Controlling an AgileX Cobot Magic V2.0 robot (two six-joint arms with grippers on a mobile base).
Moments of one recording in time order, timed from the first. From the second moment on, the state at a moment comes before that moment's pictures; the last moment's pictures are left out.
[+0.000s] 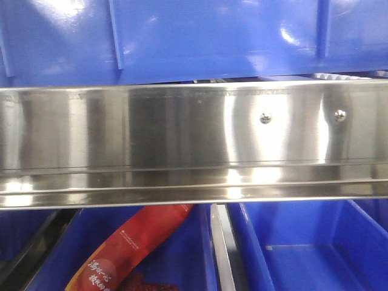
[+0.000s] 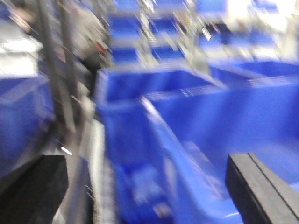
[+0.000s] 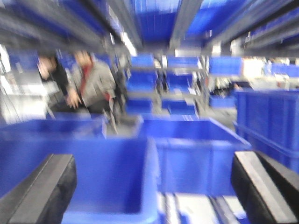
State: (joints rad) left arm -0.09 0.76 -1.03 -0.02 0.48 0.05; right arm 0.10 0.64 -0.90 0.07 0.27 -0.11
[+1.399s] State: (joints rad) left arm -0.21 1.70 -2.11 0.16 1.23 -0.20; right arm 0.10 1.67 -2.07 0.12 1.23 -0.08
